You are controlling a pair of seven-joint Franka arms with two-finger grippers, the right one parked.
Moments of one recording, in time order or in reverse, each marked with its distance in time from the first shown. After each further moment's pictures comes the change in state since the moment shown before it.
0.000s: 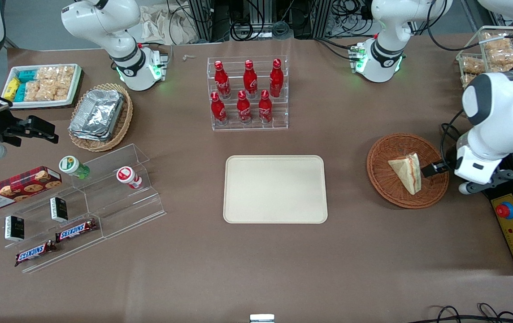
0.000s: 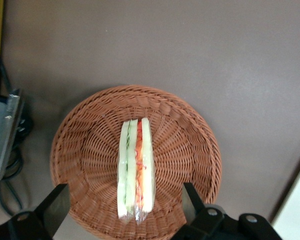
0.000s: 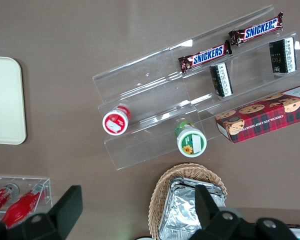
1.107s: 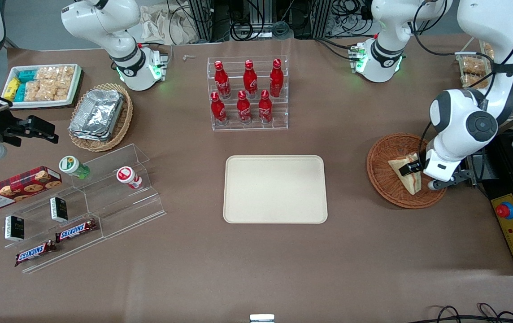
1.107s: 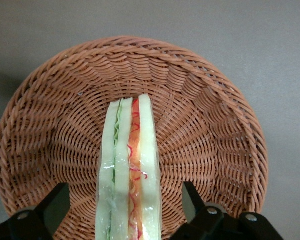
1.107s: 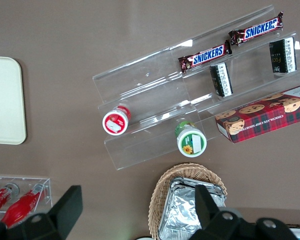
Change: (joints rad) arm 0.001 0.081 0.002 -0.200 -0.001 0.261 -0.006
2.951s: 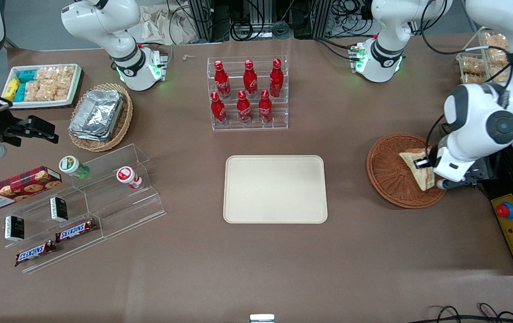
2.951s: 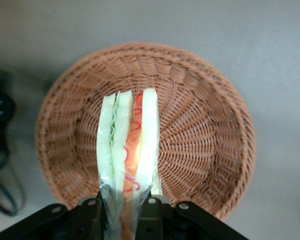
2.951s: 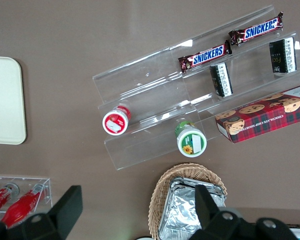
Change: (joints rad) arm -0.001 -0.054 0.005 0.172 0.000 -0.313 0.084
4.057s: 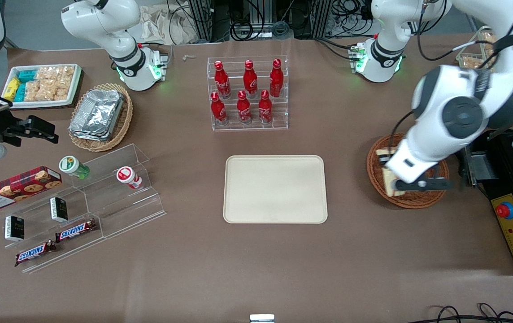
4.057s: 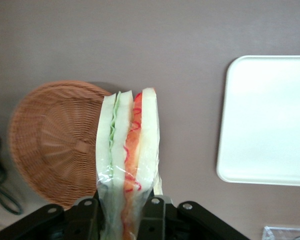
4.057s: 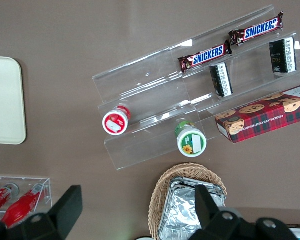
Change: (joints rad) arm -0.101 0.100 -0.248 0.363 0.070 -0.280 -0.112
